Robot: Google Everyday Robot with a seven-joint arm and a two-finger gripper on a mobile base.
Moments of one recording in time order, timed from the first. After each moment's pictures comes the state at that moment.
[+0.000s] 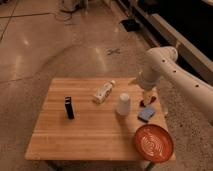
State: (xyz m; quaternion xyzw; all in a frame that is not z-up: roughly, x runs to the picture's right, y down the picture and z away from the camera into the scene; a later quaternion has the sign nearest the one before) arm 0.167 0.024 0.779 -0.25 -0.16 -0.24 0.92
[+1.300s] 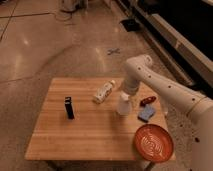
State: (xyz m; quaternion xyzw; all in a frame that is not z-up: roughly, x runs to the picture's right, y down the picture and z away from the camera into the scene) arm 0.115 0.055 0.834 -0.28 -0.17 -0.32 0.89
